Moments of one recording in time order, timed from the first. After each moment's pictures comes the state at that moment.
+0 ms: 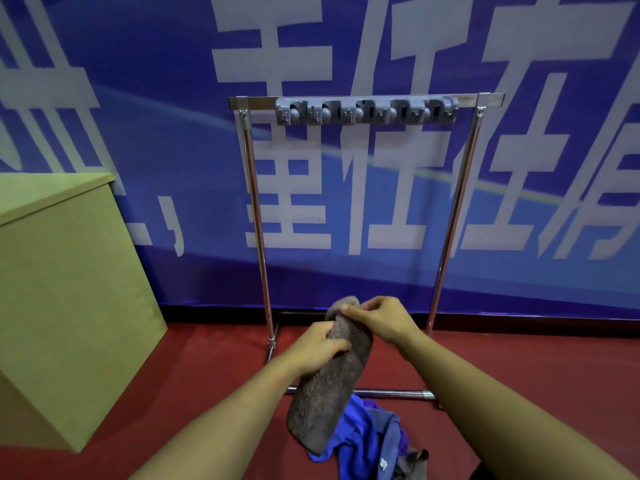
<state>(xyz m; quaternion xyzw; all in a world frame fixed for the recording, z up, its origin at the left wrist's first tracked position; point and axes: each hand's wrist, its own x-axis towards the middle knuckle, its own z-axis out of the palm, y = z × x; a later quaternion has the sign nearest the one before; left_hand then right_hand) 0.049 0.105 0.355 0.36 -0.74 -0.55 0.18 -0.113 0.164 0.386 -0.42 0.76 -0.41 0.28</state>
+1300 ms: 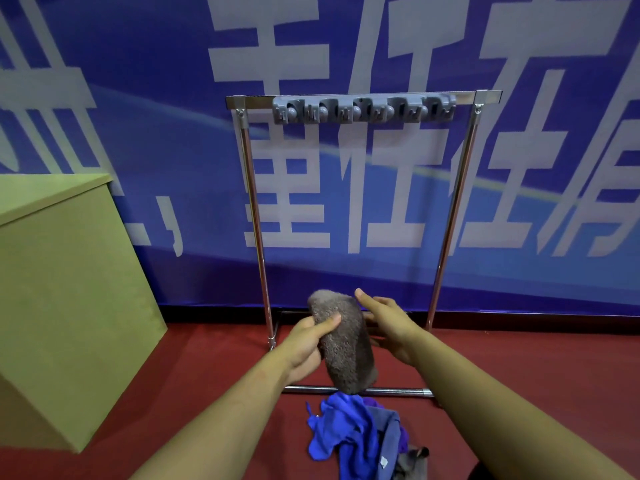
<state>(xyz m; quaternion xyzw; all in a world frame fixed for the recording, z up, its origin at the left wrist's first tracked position) 0.050 0.103 0.349 0.27 -0.45 -0.81 0.27 -0.120 0.161 0.370 -0.29 0.65 -0.49 0.49</state>
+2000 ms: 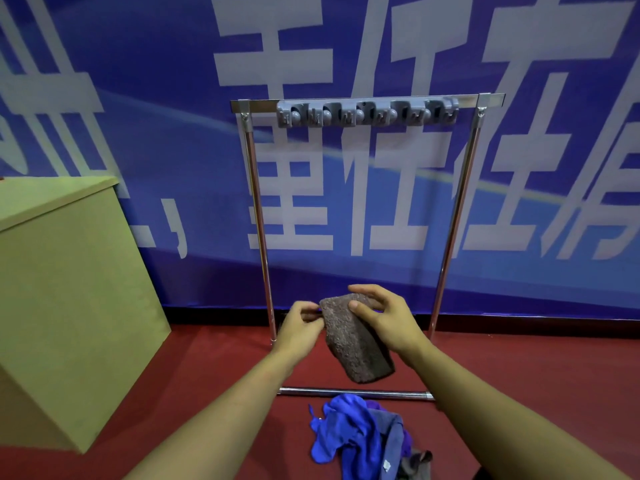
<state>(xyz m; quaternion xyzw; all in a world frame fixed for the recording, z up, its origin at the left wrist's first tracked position) 0.059 0.082 0.351 0.45 -0.63 -0.53 0.34 -0.105 0.184 0.394 -0.51 0.60 -0.54 0.29</state>
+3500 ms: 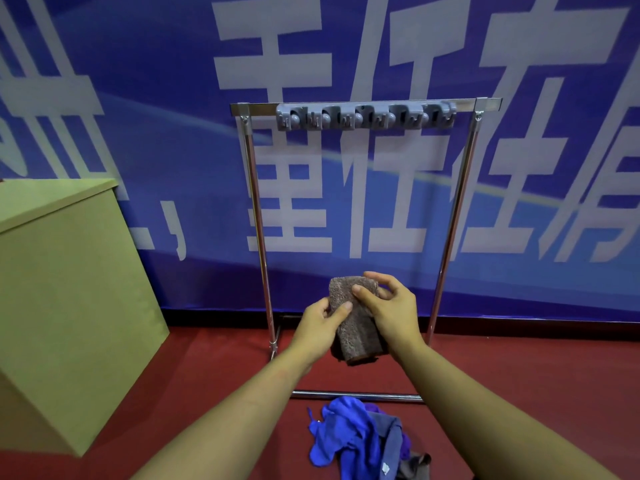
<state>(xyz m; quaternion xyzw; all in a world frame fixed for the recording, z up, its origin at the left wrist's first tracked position) 0.034 0.107 0.374 0.33 -0.63 -0.61 0.36 -0.097 0.174 0.400 -0.37 0.54 -0.70 0.29</state>
